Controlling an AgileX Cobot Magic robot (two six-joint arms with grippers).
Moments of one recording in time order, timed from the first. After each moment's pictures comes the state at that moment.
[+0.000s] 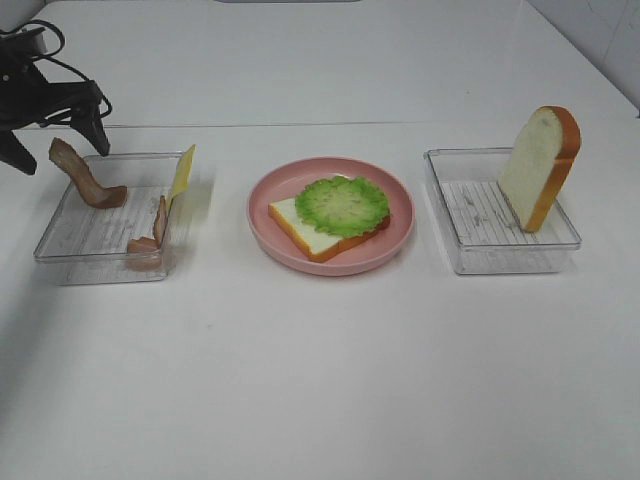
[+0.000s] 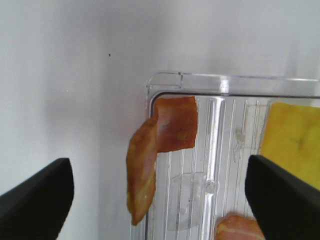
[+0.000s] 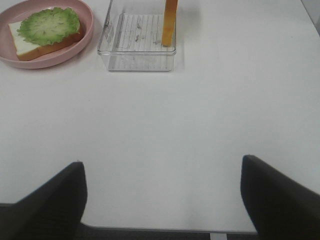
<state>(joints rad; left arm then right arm) 0.06 2.32 -1.96 -0.26 1.04 -0.04 0.09 0.00 -0.46 -0.05 1.11 0.01</state>
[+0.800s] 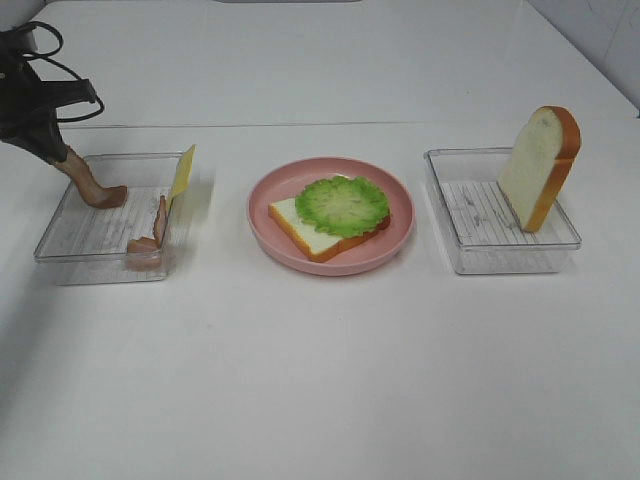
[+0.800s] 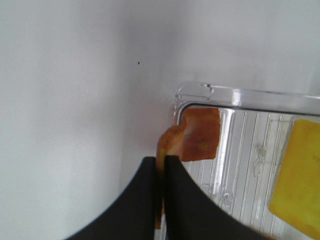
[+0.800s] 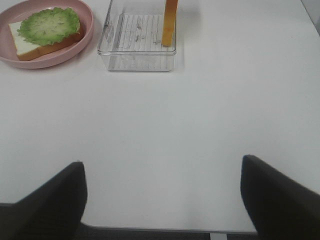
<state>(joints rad) 0.06 2.32 -1.97 -0.19 1.02 -0.12 0.09 0.00 -0.46 -0.05 1.11 0.01</state>
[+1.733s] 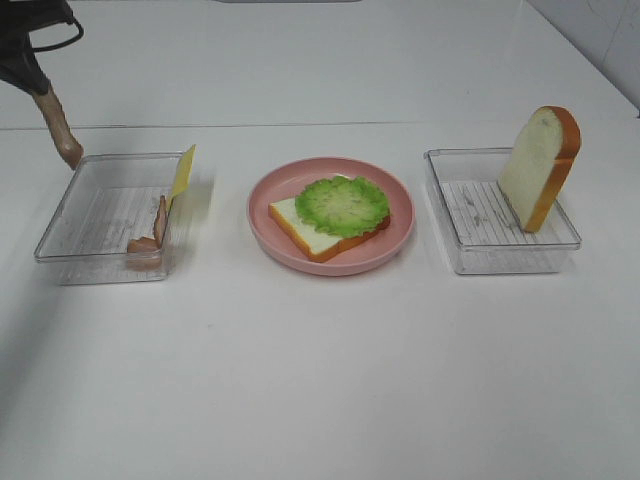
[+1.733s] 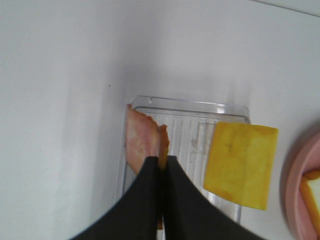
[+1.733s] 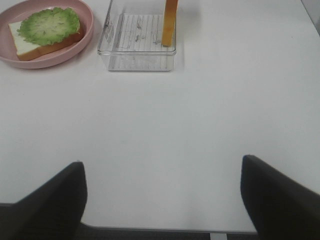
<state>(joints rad) 0.04 2.13 -1.97 -0.22 1.06 -0.14 0.09 0.00 -0.46 -0.05 1.11 0.01</state>
